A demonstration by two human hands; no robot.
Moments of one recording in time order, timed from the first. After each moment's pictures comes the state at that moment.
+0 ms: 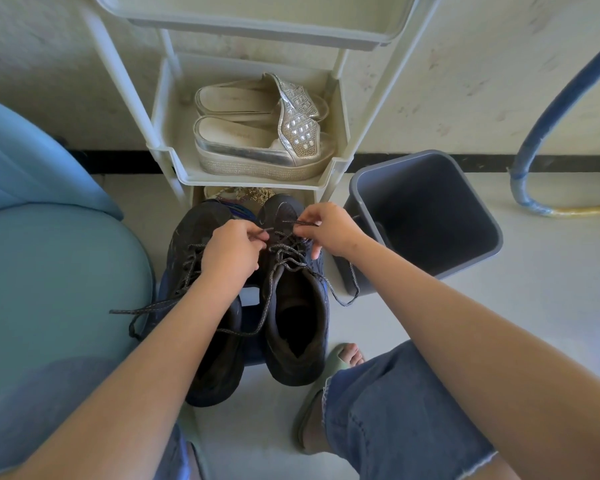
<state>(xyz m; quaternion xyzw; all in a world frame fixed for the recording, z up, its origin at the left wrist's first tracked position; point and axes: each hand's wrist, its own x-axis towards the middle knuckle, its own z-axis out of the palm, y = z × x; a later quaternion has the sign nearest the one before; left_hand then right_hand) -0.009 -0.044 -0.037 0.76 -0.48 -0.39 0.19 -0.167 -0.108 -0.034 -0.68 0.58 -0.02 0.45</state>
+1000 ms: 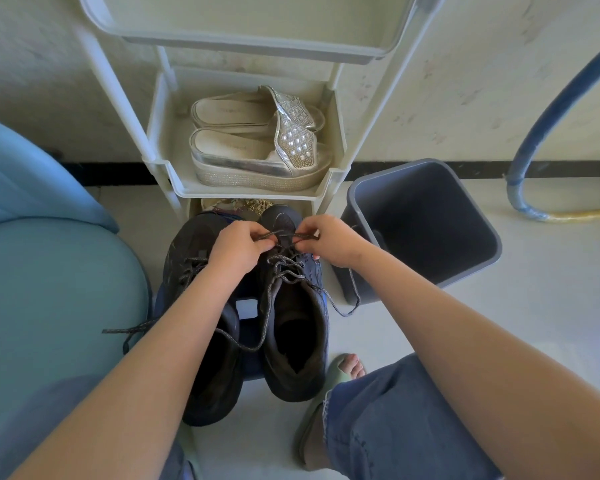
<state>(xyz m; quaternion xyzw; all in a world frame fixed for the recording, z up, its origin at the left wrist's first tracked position) -0.006 -0.074 -0.063 0.73 -0.52 -0.40 0.19 -0.170 -0.112 -0.030 -0.73 0.54 0.01 0.43</state>
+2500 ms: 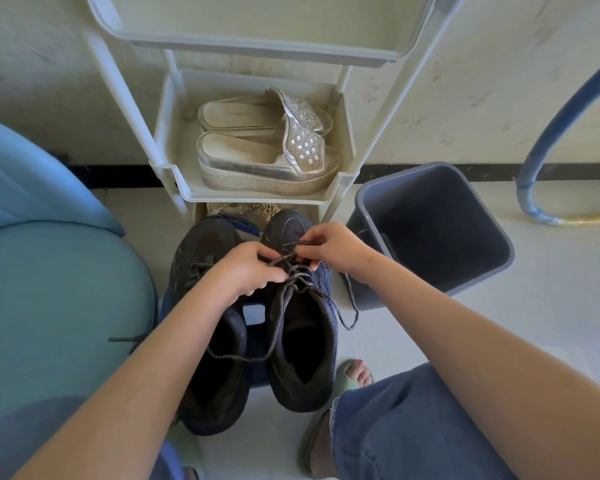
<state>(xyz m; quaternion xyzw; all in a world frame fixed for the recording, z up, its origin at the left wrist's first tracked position) -0.001 -0.058 -0.046 0.68 -0.41 -0.59 0.14 -0.164 -0.108 -0.033 -0.62 0.58 -0.03 0.53</state>
